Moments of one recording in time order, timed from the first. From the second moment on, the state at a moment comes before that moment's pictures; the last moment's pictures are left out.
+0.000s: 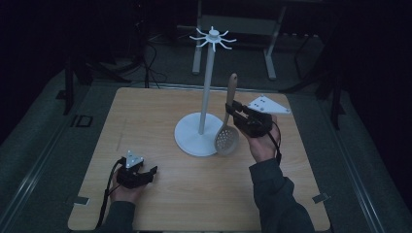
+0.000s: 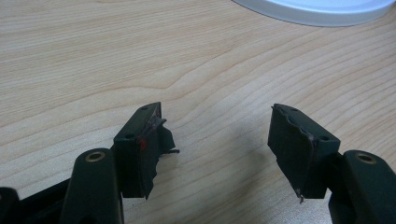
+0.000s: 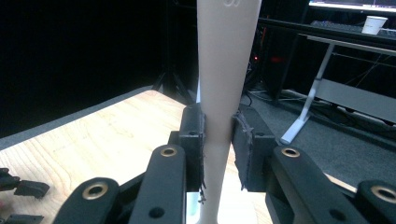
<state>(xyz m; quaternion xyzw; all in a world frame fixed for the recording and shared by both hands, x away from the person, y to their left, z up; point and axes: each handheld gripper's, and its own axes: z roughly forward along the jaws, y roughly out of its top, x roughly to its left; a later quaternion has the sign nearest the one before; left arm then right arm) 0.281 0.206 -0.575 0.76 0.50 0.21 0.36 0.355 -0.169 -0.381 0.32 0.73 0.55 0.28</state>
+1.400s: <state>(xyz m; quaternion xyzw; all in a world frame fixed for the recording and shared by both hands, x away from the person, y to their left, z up) 0.281 0.206 -0.575 0.76 0.50 0.21 0.36 0.374 -0.167 -0.346 0.32 0.71 0.55 0.29</state>
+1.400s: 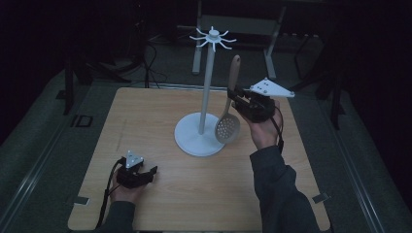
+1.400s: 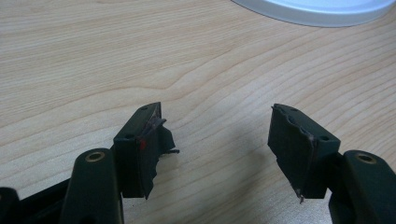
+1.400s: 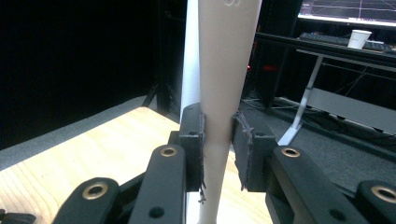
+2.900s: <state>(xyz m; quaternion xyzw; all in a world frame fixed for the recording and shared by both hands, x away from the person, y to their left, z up) 0.281 0.206 -0.575 0.76 0.50 0.21 0.36 0.395 -0.154 -0.329 0.33 0.72 0.55 0.26</state>
